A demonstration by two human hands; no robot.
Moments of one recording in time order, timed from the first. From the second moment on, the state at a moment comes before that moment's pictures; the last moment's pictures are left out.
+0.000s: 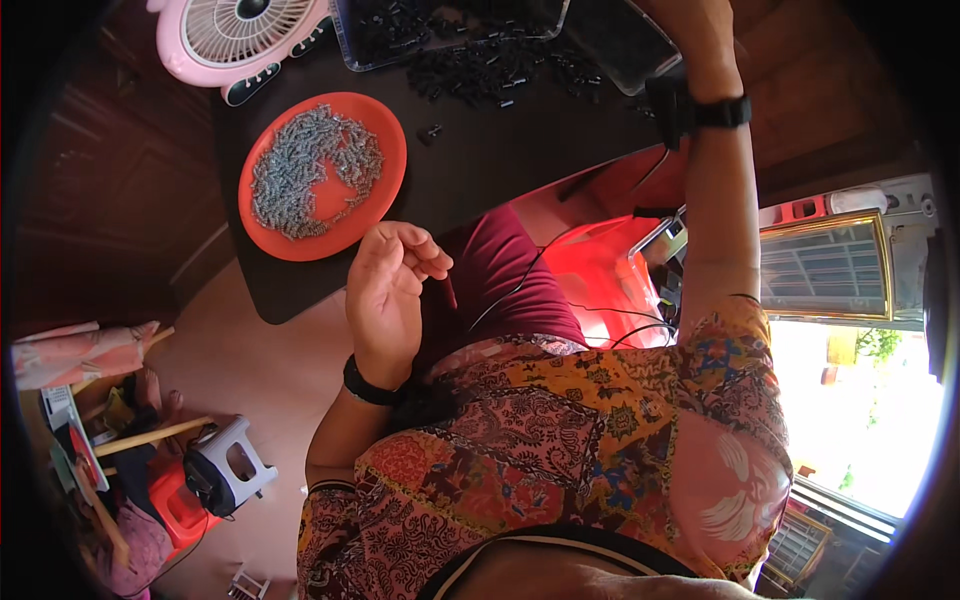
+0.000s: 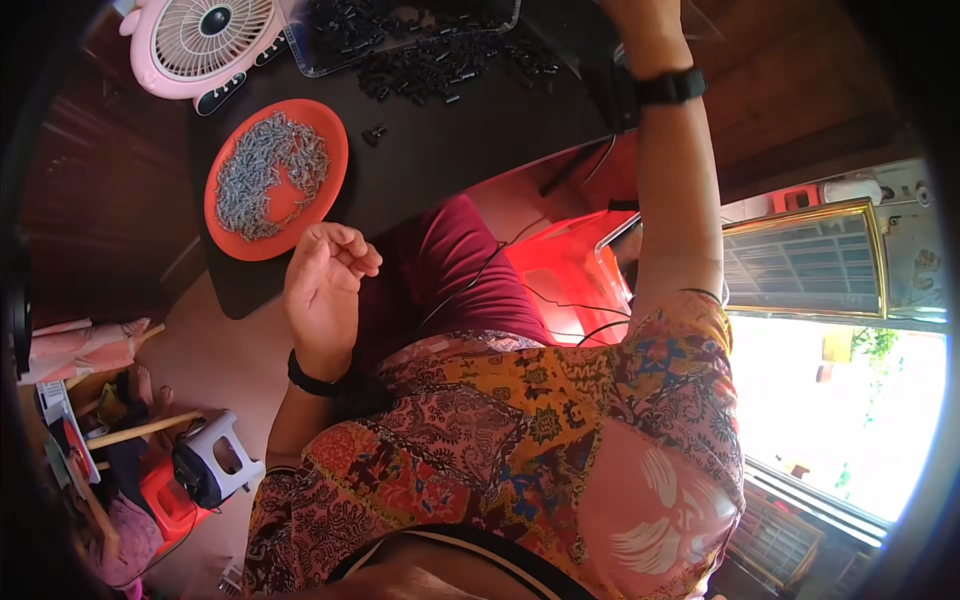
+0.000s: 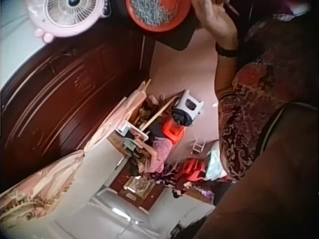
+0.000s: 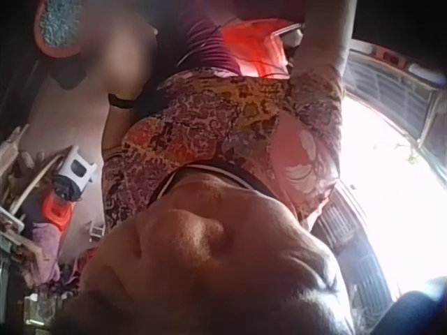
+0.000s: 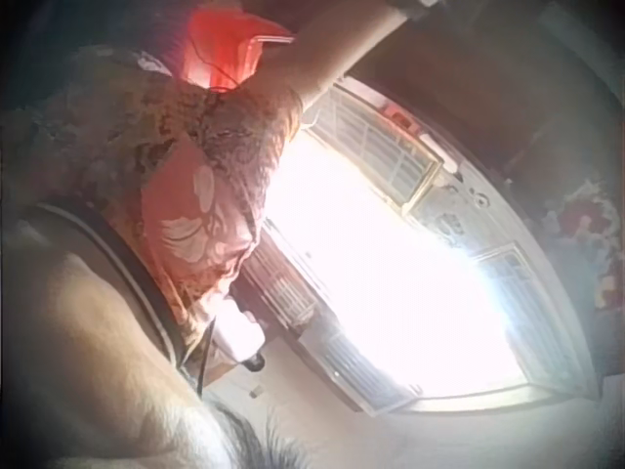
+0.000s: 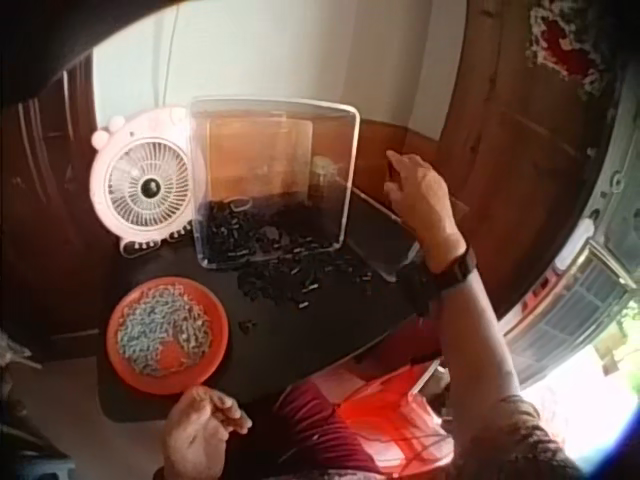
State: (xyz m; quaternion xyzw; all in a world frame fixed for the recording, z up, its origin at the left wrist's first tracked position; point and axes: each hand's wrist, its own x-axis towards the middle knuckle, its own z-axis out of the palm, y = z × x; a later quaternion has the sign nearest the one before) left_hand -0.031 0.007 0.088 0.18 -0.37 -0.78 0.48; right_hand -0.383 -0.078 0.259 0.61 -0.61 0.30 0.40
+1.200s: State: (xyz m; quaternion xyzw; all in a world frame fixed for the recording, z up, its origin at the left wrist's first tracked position) left_hand -0.027 -0.004 0.097 0.21 -0.41 -0.72 0.52; right_hand -0.237 -0.041 0.141 0.60 -0.37 0.44 -0.56
